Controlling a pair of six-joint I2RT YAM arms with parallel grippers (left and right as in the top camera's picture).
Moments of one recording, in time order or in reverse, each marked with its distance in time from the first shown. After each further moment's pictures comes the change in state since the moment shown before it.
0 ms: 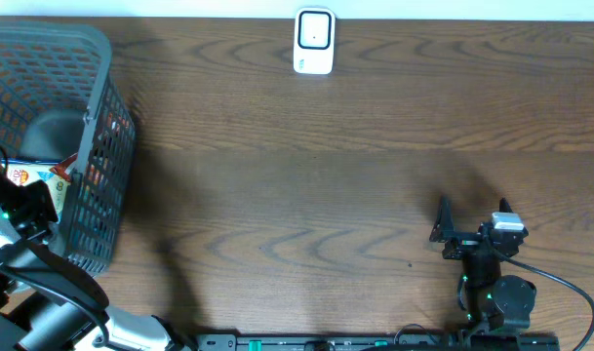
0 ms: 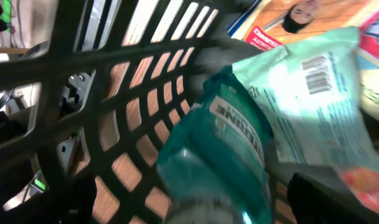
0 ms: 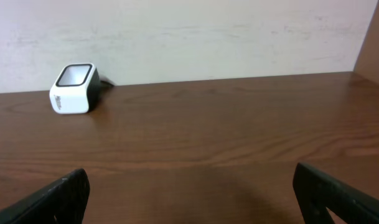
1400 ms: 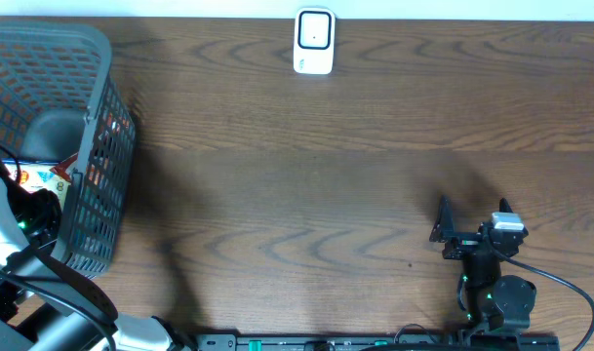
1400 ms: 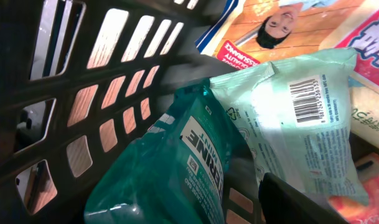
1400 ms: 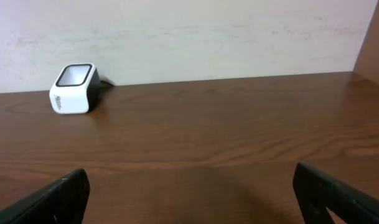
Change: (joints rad) left arm -0.002 -0.066 -0.185 0.240 -0.015 0.010; right arm 0.000 0.000 0.000 0.000 0.000 0.000
